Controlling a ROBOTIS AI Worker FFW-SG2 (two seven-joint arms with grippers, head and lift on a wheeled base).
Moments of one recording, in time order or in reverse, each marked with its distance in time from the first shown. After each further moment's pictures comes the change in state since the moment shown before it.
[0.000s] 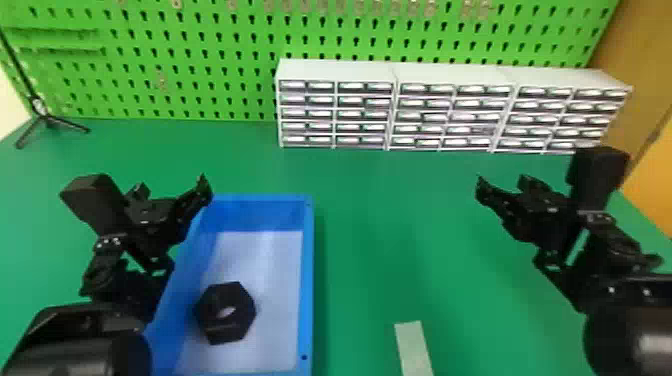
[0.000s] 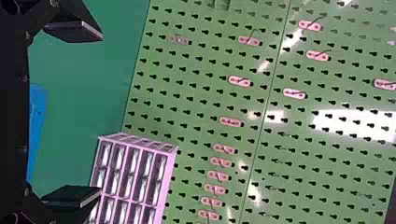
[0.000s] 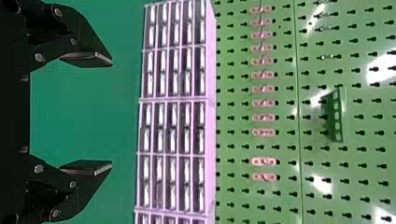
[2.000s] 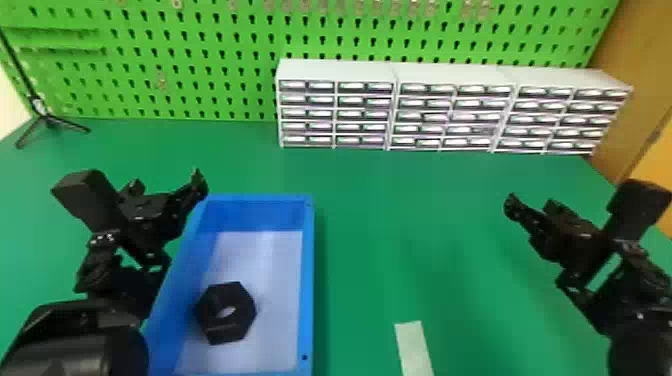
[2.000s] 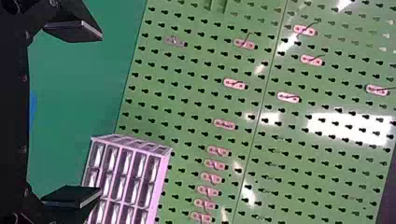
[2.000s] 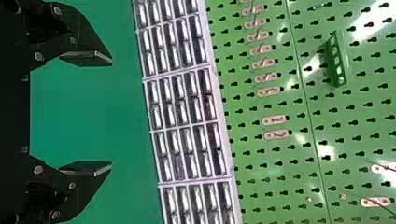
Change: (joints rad) left arm -0.009 0.000 0.009 -0.006 0.015 -0.002 0.000; right arm 0.029 -0.018 -0.103 0.136 -0.186 -0.126 0.002
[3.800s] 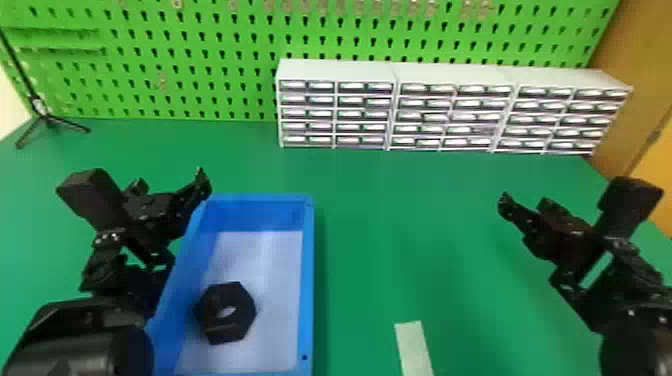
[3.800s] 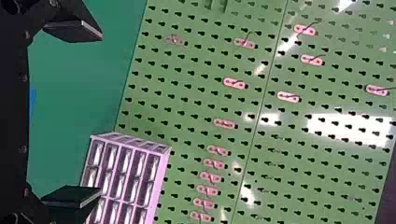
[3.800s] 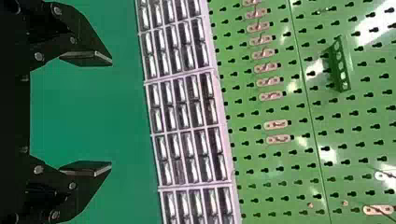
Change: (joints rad) left arm -0.002 -0.009 -0.007 0.001 -0.003 -0.001 0.007; right arm -0.009 0.012 0.017 0.000 0.031 0.010 0.000
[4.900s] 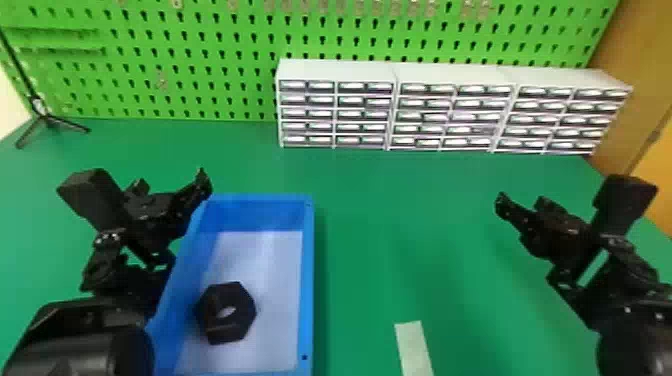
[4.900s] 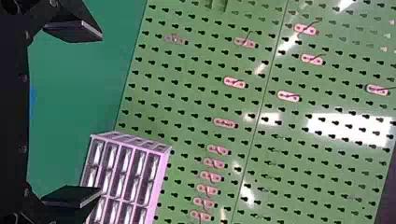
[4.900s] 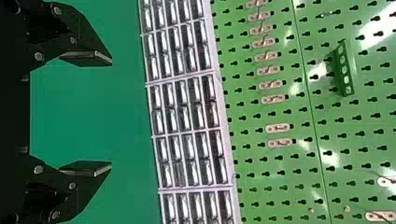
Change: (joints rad) left arm 0.000 0.000 -0.001 0.000 0.003 0.000 0.000; right arm -0.006 0.000 0.008 -0.003 0.011 0.012 0.000
